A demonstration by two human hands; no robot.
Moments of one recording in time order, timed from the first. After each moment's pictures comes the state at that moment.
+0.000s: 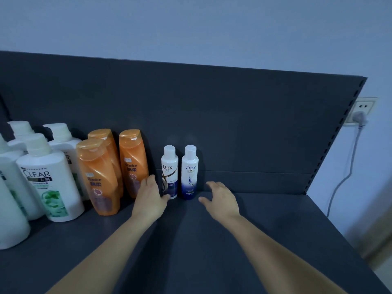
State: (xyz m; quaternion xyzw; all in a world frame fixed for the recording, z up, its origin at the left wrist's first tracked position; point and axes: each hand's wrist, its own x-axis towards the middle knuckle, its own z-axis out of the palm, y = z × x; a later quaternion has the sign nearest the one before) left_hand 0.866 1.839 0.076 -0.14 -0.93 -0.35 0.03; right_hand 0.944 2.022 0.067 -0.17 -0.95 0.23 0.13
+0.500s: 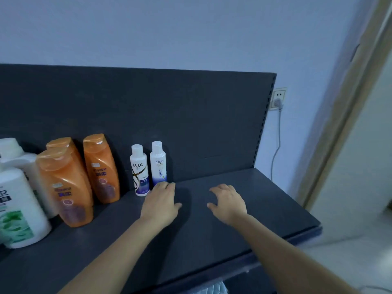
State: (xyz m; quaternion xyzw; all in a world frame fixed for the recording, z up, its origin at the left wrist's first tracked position) left_hand 0.936 1.868 0.089 -0.41 -0.90 -0.16 0.06; right_hand 1.059 2.024 0.076 -0.28 -0.95 0.11 0.10
